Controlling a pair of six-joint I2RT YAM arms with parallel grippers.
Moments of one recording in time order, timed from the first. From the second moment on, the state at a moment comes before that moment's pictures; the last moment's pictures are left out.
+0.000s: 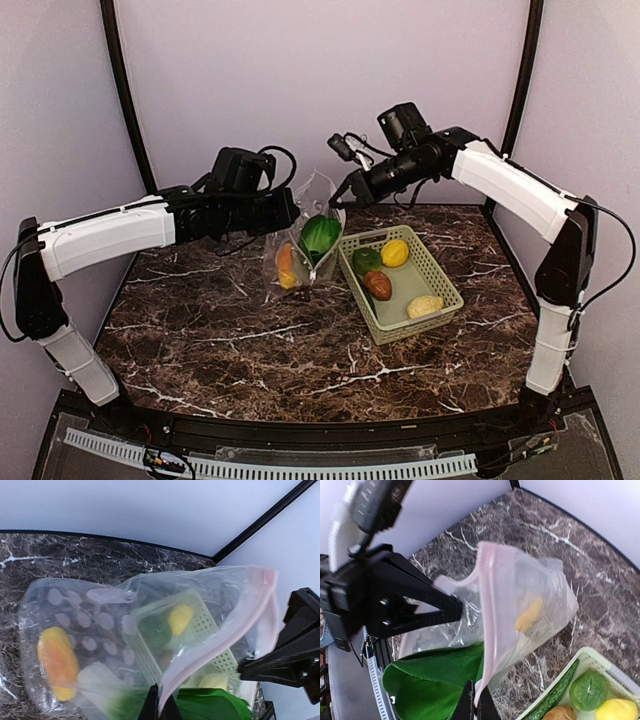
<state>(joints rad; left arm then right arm) -0.79 1.61 1.37 -0.26 -0.13 -0.72 0.65 1.92 1.95 -0.82 -0.58 -0.03</state>
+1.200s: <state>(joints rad) -0.75 1.49 1.47 -0.48 -0.29 -0.47 0.68 2.00 2.20 -0.86 -0.80 -0.06</state>
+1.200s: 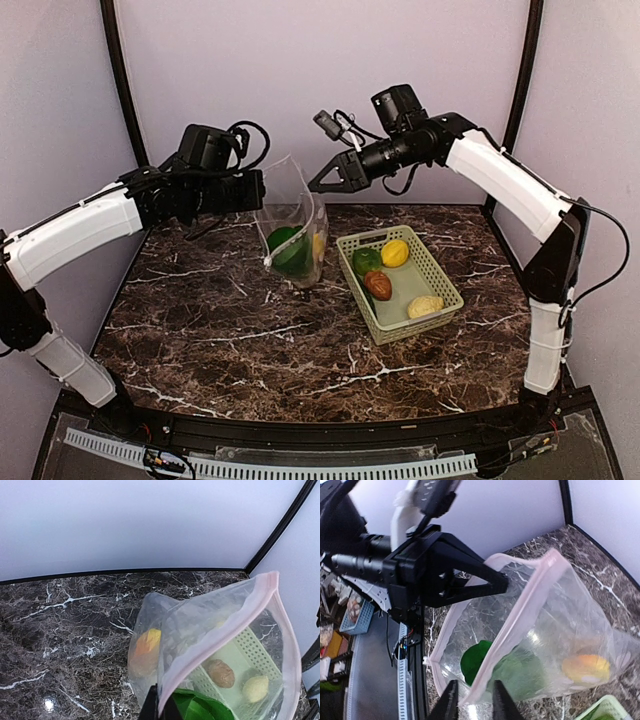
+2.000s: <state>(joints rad) -0.69 1.52 1.75 -0.78 -0.31 -0.11 0.32 1.65 1.64 -0.92 -0.74 -0.44</state>
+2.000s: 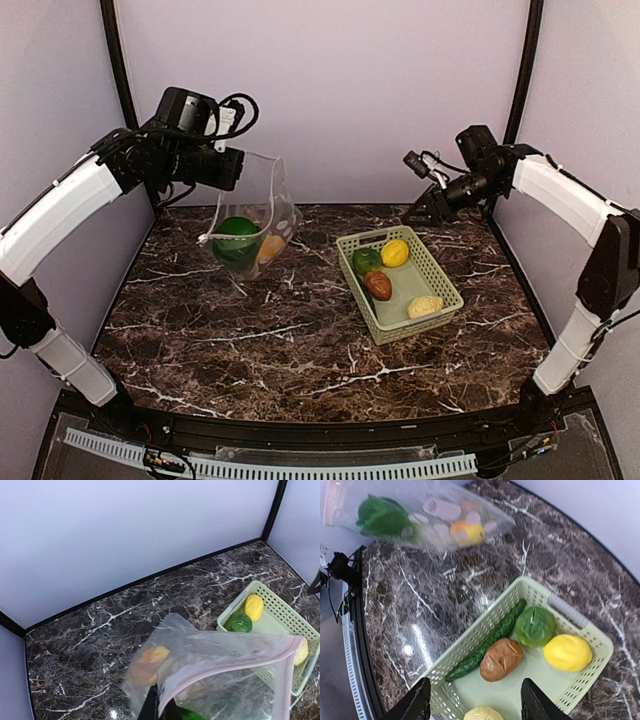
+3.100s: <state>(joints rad) -0.69 1.55 1.33 -0.51 0.28 -0.14 0.42 1.76 1.35 -1.06 -0.28 -0.79</state>
